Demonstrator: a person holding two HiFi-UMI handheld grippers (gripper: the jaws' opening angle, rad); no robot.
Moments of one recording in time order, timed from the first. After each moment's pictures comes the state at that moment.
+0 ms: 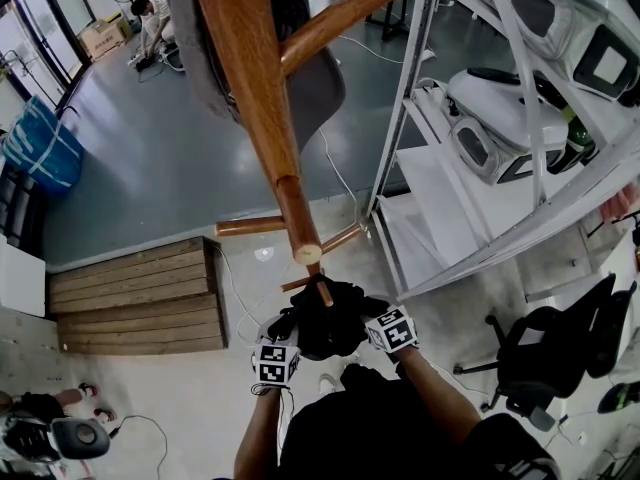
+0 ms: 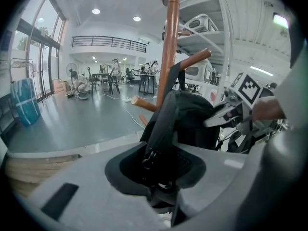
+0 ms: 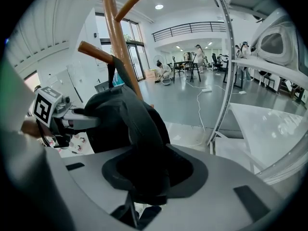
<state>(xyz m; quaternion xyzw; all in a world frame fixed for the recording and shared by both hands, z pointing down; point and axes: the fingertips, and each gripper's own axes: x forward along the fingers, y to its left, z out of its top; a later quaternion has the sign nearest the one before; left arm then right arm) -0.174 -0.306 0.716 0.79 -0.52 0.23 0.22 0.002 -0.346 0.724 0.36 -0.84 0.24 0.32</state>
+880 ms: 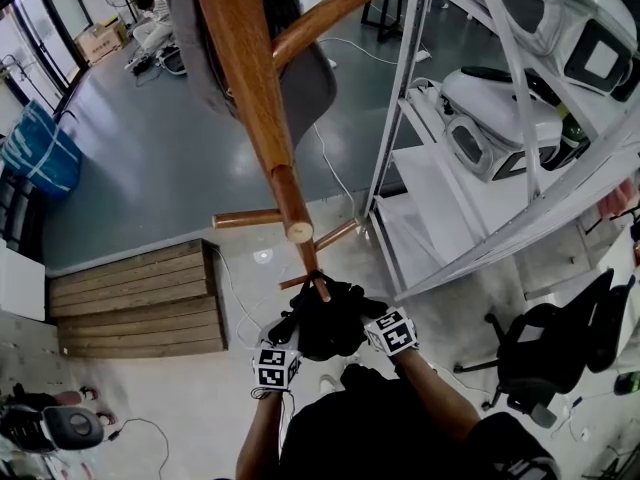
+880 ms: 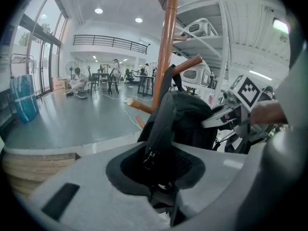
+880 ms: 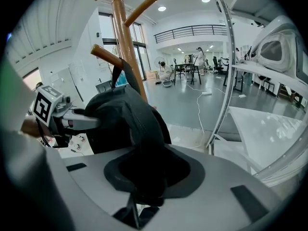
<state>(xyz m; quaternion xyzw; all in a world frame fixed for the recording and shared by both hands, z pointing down) -0.167 -0.294 0.708 0.80 -0.52 0.22 0.23 0.003 -0.337 0.710 0.36 -0.85 0.22 0.32</state>
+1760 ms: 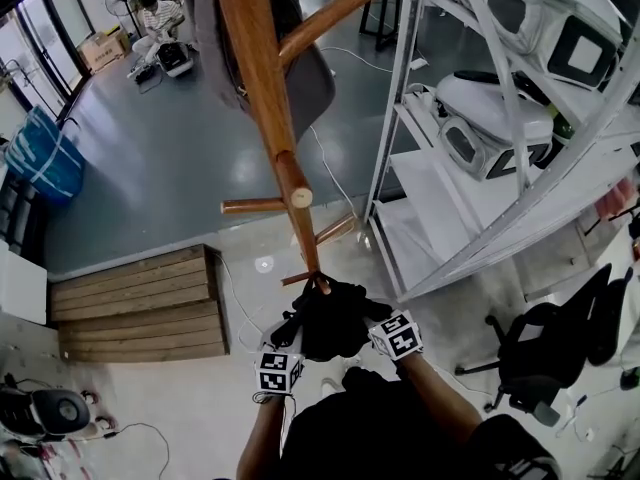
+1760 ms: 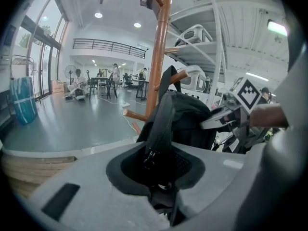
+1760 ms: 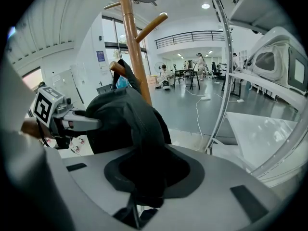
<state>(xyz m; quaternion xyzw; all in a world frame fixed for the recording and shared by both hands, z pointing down) -0.155 -0.277 0.675 0.81 -0.51 0.19 0.22 0.009 -0.317 0.680 0.37 -0.85 0.20 0.30</state>
